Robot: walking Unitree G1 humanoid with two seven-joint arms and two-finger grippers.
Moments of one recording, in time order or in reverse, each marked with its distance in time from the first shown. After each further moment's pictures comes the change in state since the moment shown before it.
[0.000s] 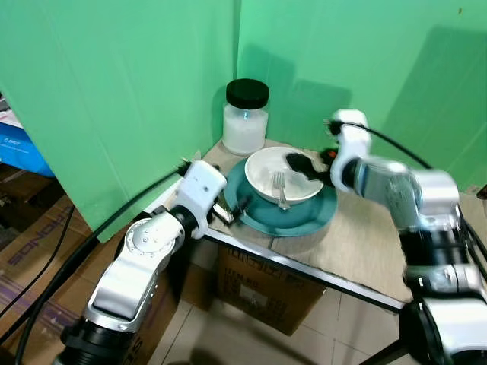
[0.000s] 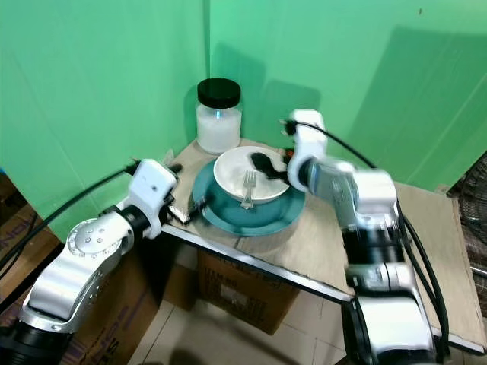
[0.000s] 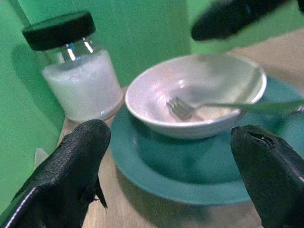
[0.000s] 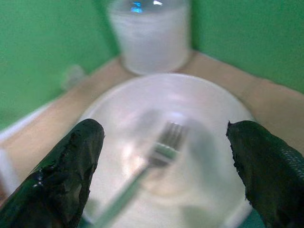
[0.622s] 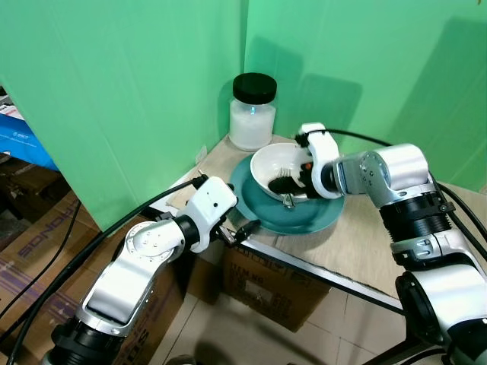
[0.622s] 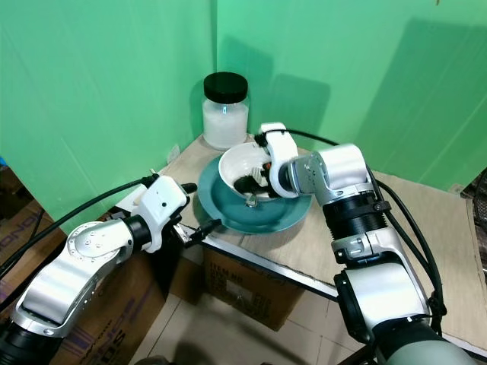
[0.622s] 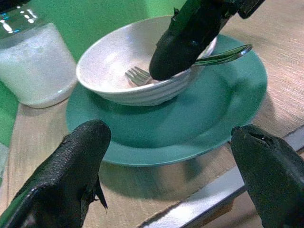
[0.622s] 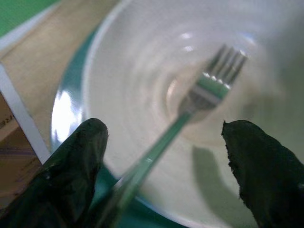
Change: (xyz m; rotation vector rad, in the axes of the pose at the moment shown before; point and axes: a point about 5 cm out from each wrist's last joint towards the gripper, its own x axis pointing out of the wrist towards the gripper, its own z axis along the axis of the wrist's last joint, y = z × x) left arm -0.004 -0.012 -0.005 0.042 0.070 -0.185; right arm 0.018 0.013 -0.015 -0.078 0.361 0.010
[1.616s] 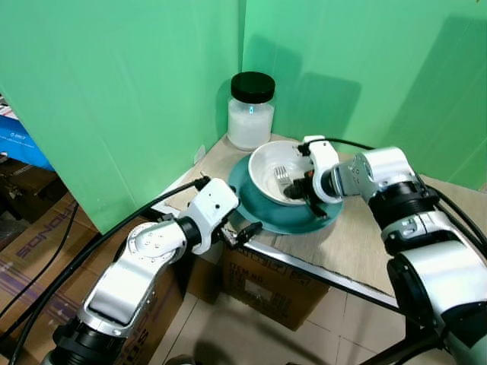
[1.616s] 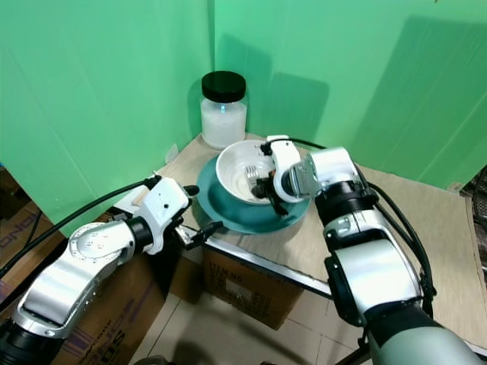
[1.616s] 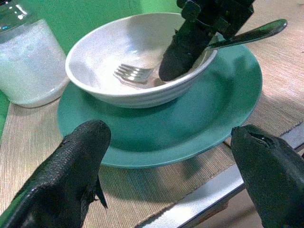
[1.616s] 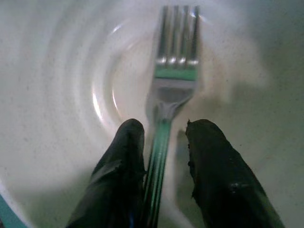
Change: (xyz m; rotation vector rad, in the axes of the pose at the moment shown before) left arm 0.001 -0.002 0.000 -0.005 0.003 -0.006; right arm 0.022 -0.017 -0.006 0.060 0.071 -0.064
